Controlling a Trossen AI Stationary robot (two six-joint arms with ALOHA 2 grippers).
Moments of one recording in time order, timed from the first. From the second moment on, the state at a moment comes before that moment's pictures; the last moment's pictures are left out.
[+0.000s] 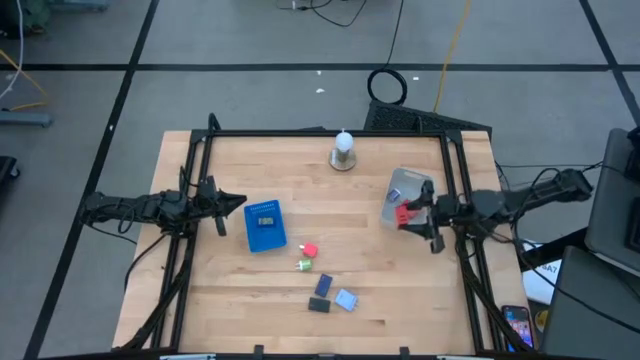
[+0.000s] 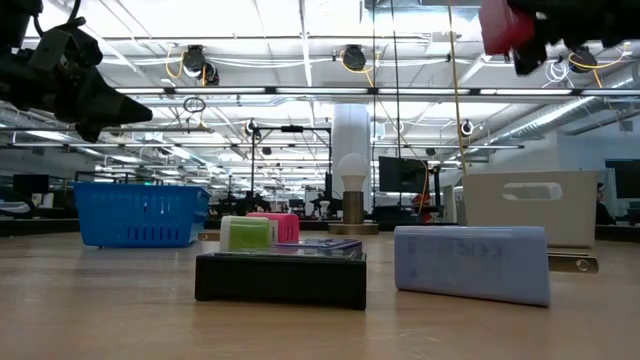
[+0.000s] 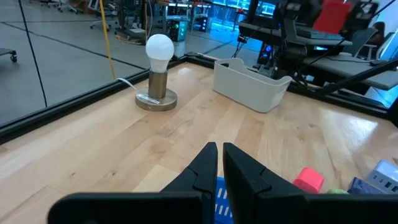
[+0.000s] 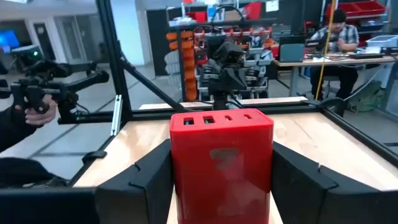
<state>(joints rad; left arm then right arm) -0.12 0.01 0.10 -0.25 -0.42 -0.25 0.29 0.42 0.30 0.14 0.24 0.09</state>
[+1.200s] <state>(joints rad) -0.12 0.01 0.10 -0.24 -0.43 -0.27 0.19 0.63 0.64 -0.57 0.53 0.32</state>
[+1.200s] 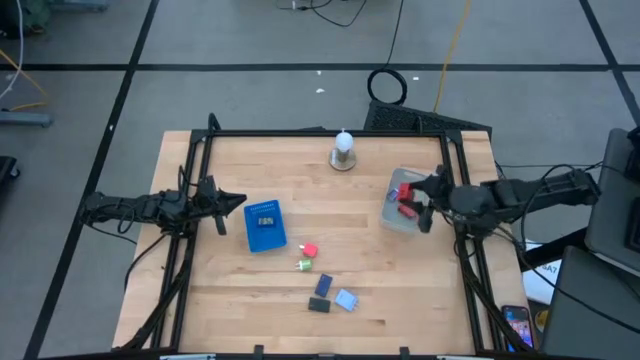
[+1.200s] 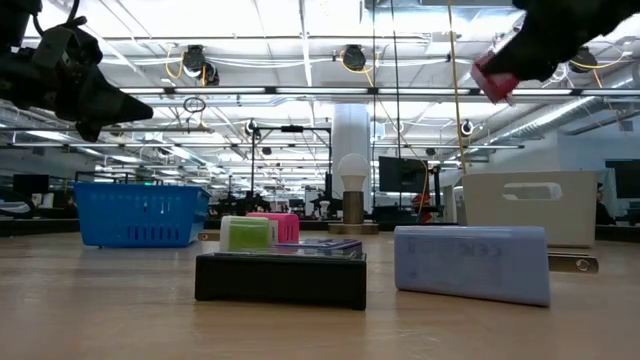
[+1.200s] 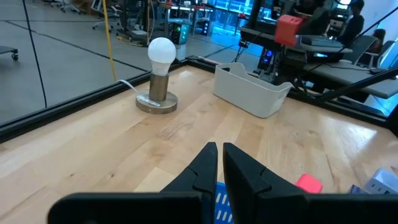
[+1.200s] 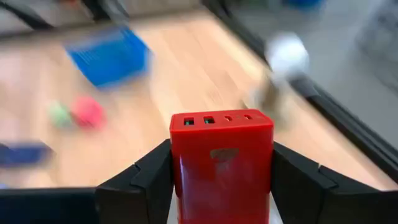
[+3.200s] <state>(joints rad) -0.12 0.01 0.10 -0.26 -0.43 -0.26 -0.27 1.26 0.64 -0.73 0.28 0.16</state>
